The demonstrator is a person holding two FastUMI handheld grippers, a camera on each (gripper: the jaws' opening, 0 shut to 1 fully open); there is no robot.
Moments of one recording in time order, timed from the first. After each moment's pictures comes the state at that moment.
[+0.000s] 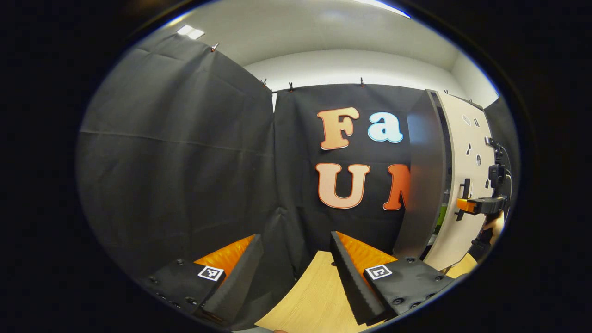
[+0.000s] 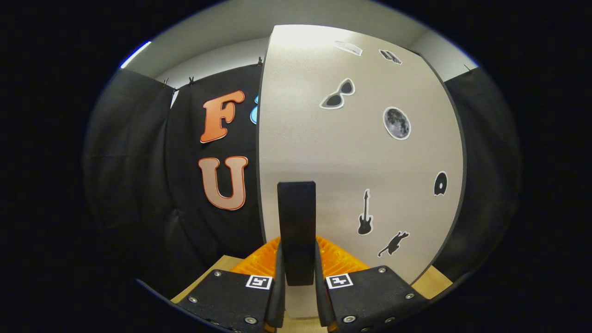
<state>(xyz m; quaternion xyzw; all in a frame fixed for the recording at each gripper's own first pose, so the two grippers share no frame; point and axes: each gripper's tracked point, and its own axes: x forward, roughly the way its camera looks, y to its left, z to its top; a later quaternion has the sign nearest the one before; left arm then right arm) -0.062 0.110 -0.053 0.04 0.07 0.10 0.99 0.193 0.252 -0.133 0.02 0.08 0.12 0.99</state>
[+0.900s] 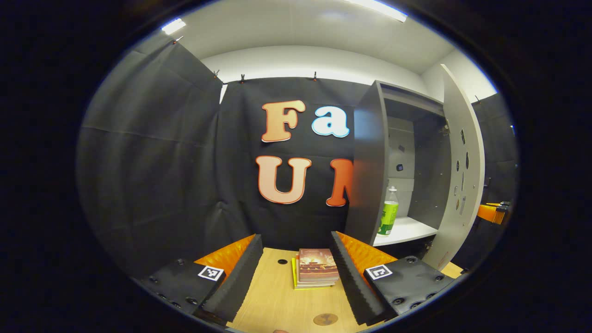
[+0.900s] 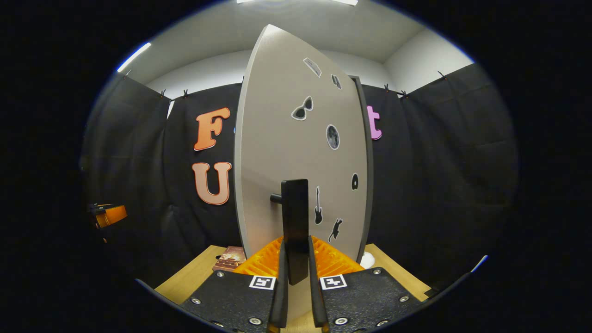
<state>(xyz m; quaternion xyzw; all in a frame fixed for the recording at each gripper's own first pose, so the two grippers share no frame) -0.051 0.001 -0.038 0.01 0.09 -0.08 0.99 0.032 0.093 -0.115 0.02 0.06 0.06 1.00</state>
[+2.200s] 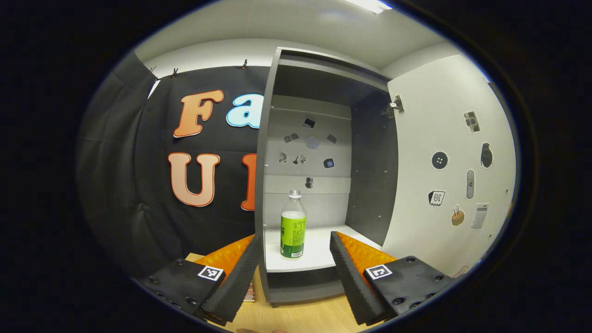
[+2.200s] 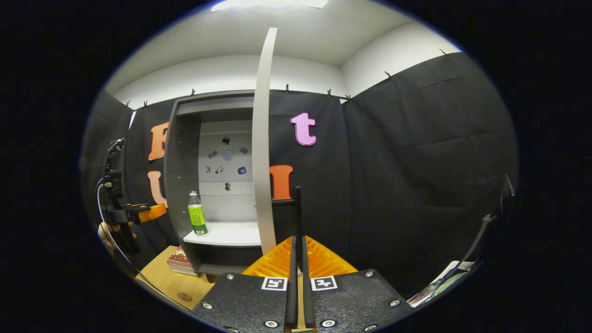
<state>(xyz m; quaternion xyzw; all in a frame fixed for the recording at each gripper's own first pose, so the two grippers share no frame) 0.022 -0.286 -0.070 0.01 0.09 -0.21 0.97 -0.023 -0.158 -0.104 0.03 0.05 -0.05 1.00</state>
